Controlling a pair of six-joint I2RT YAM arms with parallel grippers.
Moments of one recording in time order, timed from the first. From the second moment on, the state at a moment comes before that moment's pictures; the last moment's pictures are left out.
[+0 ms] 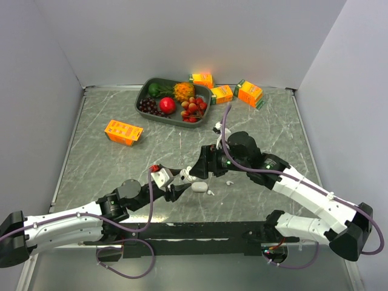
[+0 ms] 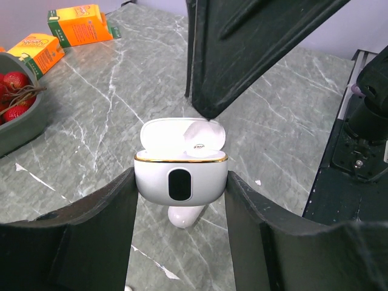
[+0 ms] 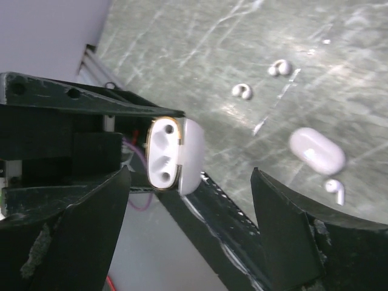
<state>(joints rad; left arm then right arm) -1.15 0.71 0.32 0.40 -0.13 0.00 0.82 1.04 0.95 -0.45 -0.27 0.64</state>
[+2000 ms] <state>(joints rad) -1.16 0.65 0.52 0.18 0.07 -0.27 0.91 1.02 1.19 -0.72 -0.34 0.00</state>
